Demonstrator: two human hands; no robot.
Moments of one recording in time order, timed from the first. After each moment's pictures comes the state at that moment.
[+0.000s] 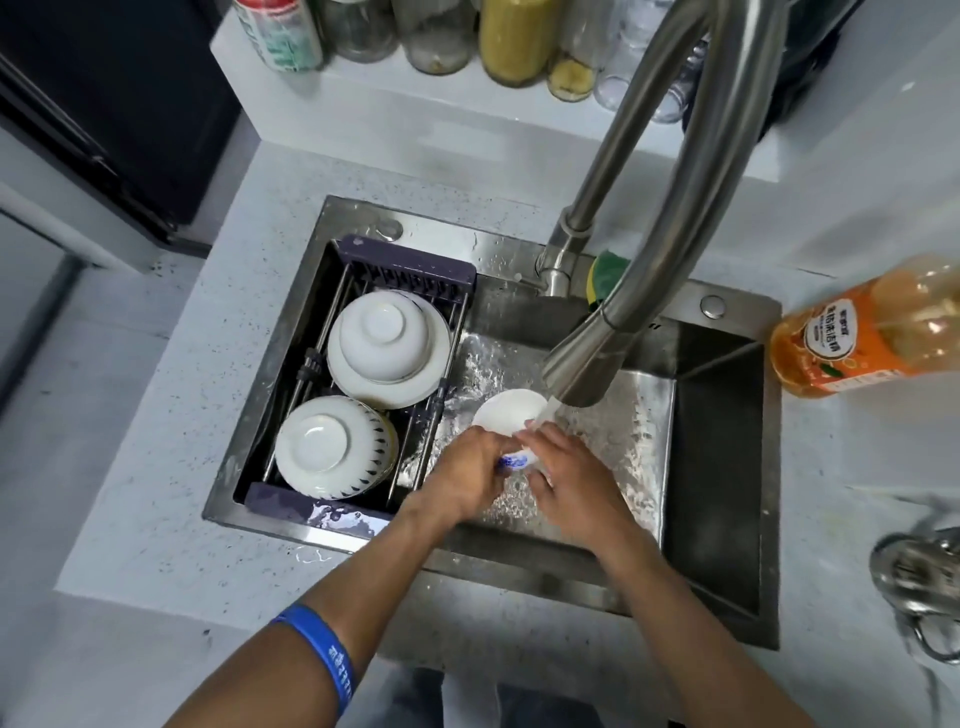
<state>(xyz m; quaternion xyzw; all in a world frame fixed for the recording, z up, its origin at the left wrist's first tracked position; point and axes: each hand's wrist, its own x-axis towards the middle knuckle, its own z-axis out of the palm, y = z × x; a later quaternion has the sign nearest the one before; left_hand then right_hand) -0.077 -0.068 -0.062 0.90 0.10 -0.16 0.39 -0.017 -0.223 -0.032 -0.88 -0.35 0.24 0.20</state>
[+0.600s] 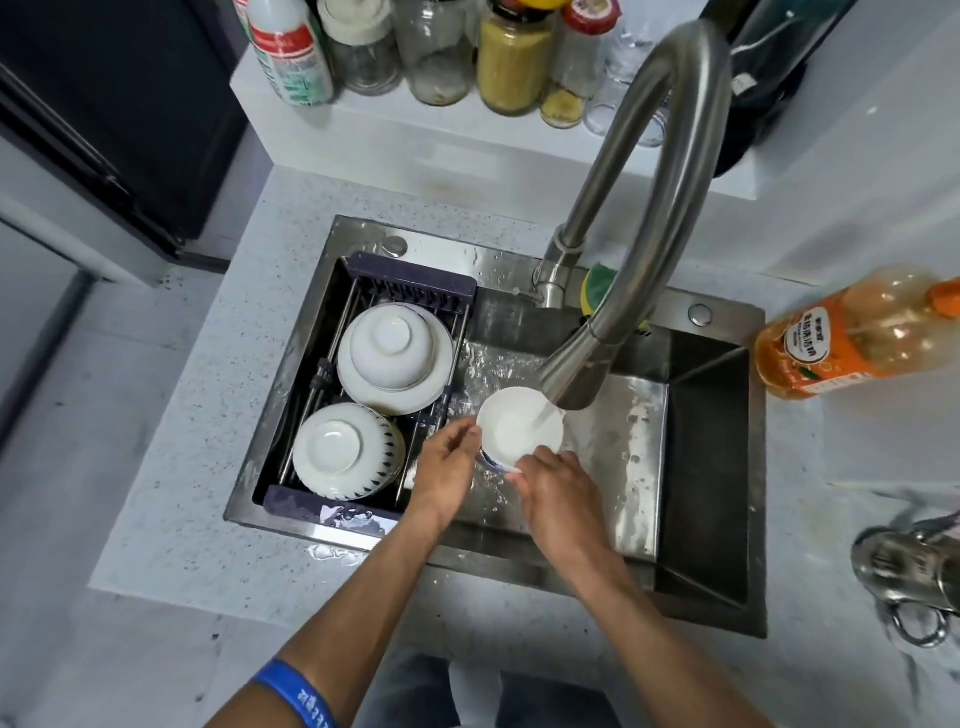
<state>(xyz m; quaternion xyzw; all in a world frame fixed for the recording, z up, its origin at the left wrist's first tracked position) -0.099 -0.062 -0.025 0.60 0.42 -0.03 0.68 -0.049 -0.206 -0.008 -0.93 -0.31 0.14 0.12</state>
